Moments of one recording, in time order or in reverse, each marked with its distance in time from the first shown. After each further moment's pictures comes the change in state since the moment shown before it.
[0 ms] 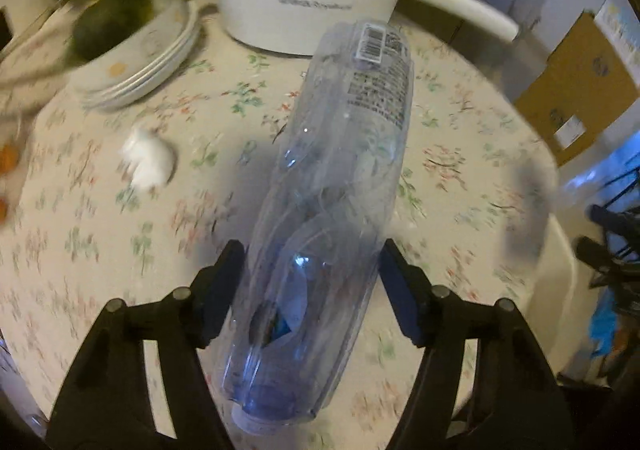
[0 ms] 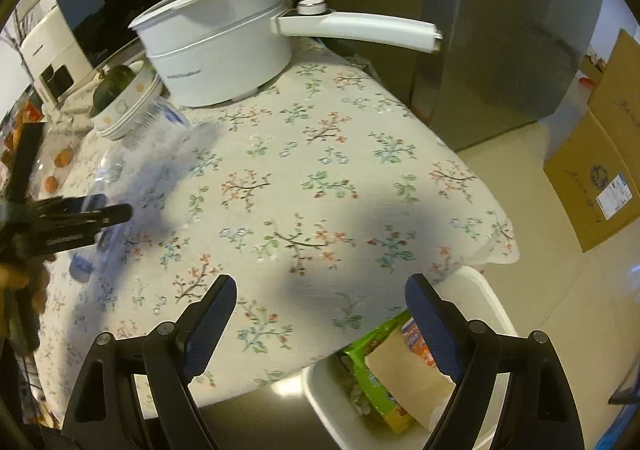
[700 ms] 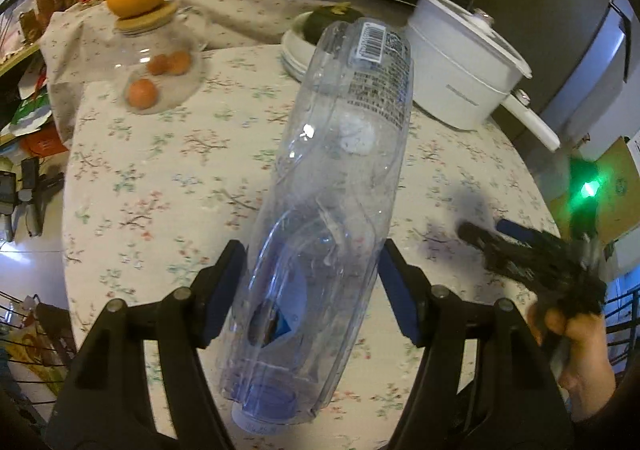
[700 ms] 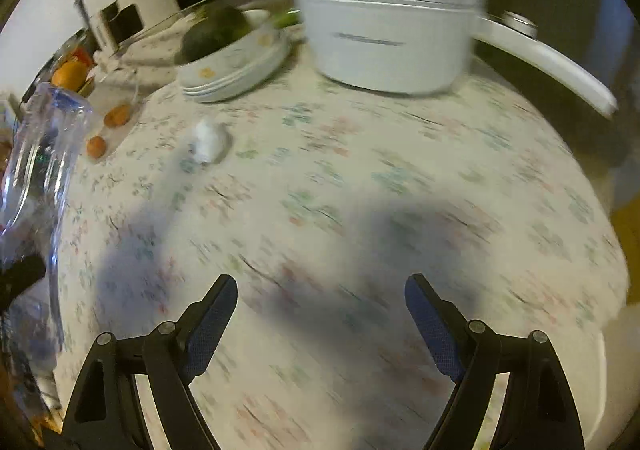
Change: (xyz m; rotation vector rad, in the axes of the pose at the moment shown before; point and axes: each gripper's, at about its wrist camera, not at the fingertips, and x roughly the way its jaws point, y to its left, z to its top) left arm -0.100 0.122 -0.083 -0.355 -0.168 0.118; right arm 0.074 0.189 0.033 -0.152 0.003 0.157
